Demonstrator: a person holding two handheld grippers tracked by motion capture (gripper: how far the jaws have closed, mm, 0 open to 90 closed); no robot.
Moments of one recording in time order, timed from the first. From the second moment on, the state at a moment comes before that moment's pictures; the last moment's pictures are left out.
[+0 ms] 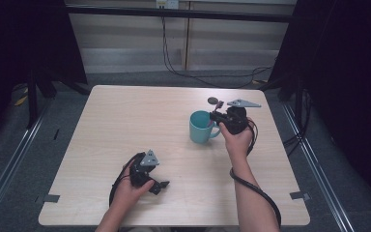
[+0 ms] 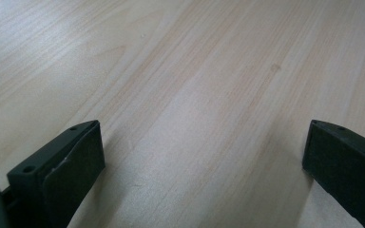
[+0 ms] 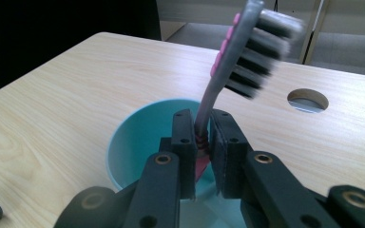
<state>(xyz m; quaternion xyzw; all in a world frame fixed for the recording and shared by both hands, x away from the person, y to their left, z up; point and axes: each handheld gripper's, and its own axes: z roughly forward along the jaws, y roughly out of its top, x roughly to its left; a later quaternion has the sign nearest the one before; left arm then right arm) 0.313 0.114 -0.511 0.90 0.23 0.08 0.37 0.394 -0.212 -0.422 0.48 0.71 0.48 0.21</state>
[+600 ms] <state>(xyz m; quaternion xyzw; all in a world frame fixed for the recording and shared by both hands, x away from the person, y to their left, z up) 0.314 0.114 -0.511 0.90 0.22 0.08 0.37 0.387 -0.218 -0.423 0.49 0.70 0.48 0.21</state>
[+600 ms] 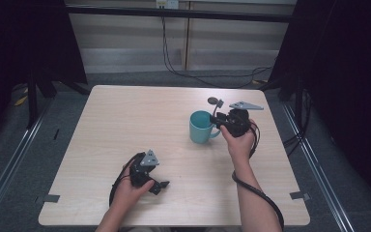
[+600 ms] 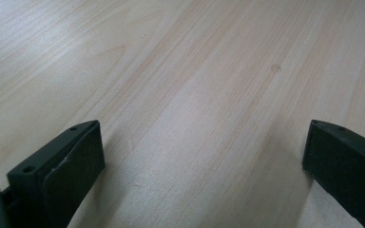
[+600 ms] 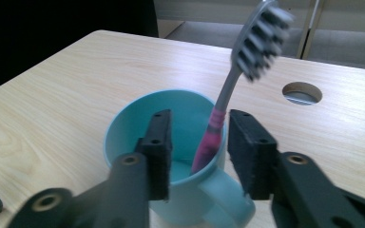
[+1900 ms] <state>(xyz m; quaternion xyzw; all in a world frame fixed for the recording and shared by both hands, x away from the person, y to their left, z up) 0.314 0.114 -0.511 0.90 0.22 0.08 0.37 0.350 -0.232 -0.417 0.46 0.73 0.46 0.19</state>
